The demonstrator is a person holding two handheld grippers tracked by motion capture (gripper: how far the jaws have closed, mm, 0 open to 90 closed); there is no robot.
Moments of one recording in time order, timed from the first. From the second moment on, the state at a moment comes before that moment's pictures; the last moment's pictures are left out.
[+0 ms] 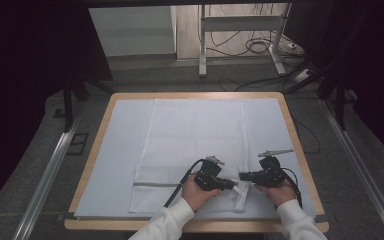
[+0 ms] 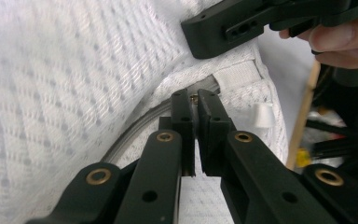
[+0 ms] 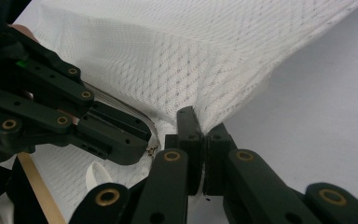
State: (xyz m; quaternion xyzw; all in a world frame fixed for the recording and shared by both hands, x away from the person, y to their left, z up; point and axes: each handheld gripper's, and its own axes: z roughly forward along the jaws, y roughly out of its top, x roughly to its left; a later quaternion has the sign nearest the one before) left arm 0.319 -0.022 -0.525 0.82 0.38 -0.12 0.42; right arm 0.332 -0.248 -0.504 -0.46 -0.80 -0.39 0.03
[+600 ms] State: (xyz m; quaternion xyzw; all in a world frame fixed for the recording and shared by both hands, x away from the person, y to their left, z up) left arm 0.317 0.000 -0.526 0.82 0.39 -0.10 0.40; right arm 0.332 -0.250 -0.504 -0.46 -0.80 -0.39 0.03
